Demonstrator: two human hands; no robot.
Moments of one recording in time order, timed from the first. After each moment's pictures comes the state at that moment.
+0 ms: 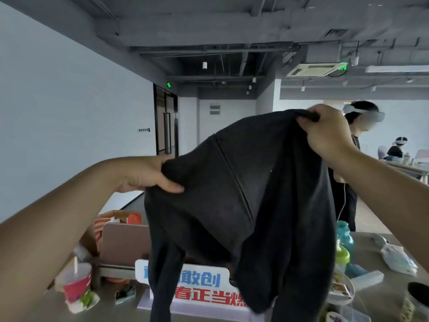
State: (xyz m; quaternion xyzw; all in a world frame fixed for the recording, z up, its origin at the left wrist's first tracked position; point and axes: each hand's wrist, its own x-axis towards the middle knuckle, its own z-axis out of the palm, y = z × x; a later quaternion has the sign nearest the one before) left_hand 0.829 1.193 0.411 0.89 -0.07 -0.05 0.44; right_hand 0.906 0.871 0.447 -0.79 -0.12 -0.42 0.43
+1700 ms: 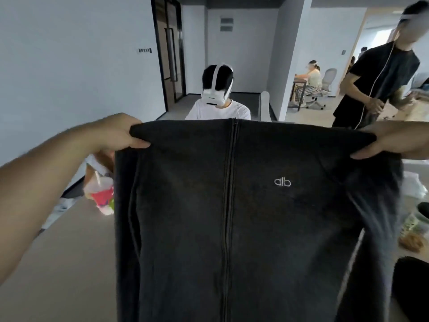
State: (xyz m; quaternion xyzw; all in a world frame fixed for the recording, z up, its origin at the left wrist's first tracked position) left_hand 0.853 1.299 0.280 0.97 0.07 0.05 0.21; right_hand 0.976 0.759 0.272 -0.91 -0.07 0.14 0.38
